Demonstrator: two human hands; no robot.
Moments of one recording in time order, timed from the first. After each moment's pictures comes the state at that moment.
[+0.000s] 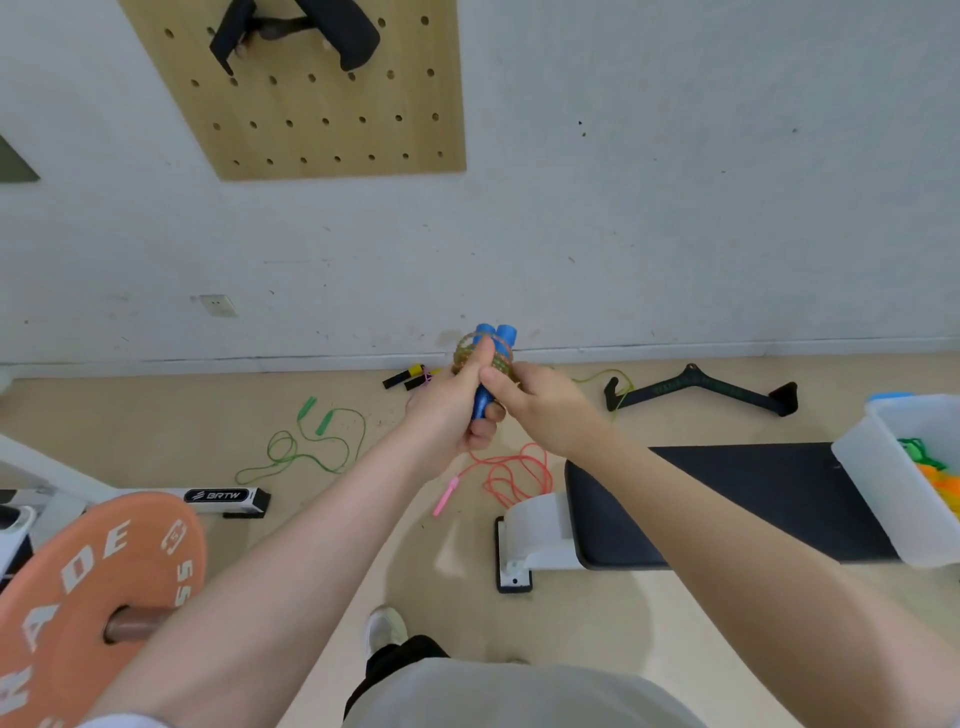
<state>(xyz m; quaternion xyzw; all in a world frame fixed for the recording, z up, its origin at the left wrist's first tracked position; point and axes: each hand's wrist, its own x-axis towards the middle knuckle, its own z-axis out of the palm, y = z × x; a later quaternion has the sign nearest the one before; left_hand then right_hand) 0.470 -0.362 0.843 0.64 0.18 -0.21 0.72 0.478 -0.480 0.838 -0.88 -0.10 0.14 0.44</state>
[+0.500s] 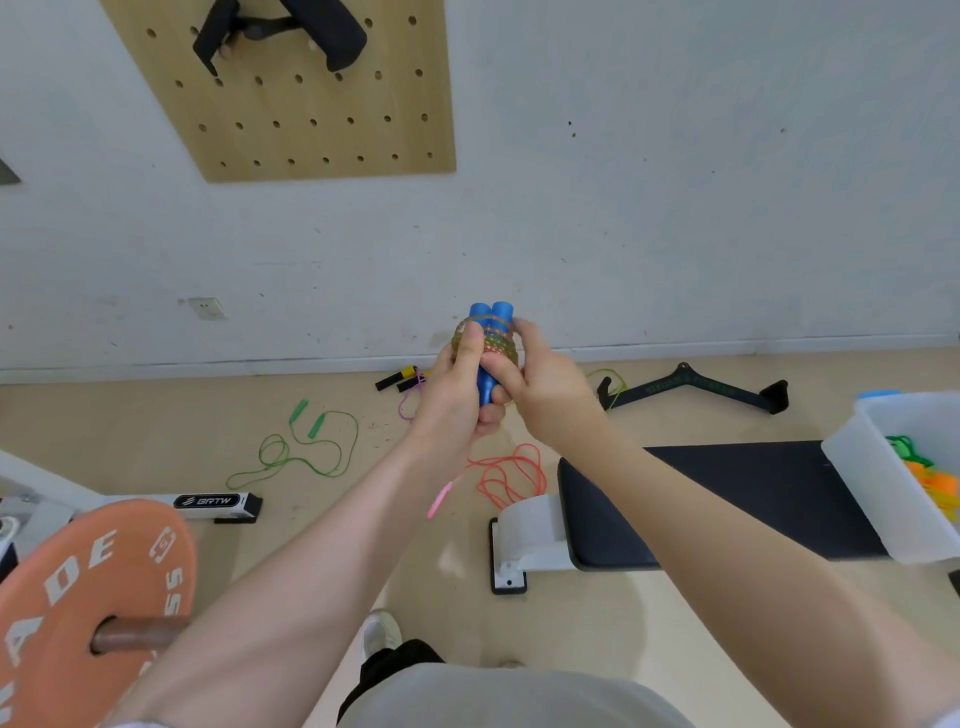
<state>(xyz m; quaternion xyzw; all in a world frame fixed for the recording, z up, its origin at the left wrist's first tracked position) 0.476 -0.381 0.841 0.60 0.11 -0.12 0.79 0.482 -0.488 0.853 -0.90 -0.06 0.06 0.44</state>
